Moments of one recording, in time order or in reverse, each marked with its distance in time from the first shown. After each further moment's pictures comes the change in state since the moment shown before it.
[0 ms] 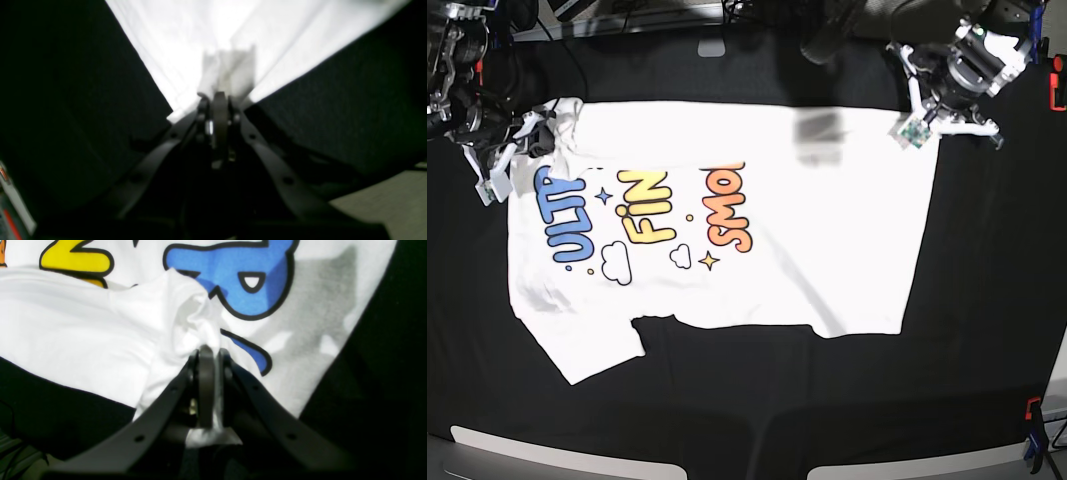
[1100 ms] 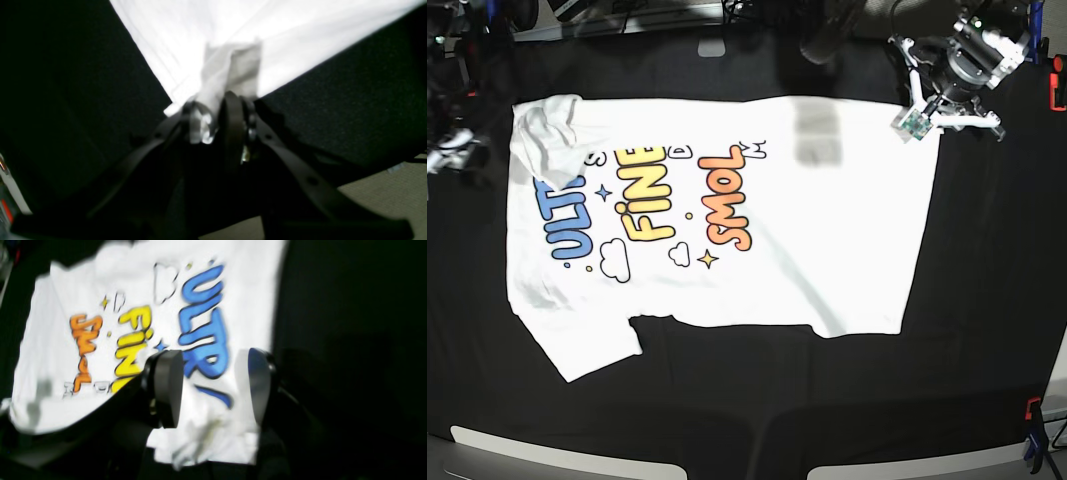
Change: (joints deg) left arm 0.6 0.0 0.0 0.0 -0.5 1.3 0.9; right arm -0.6 -0.3 21.6 -0.1 22.1 0.0 1.7
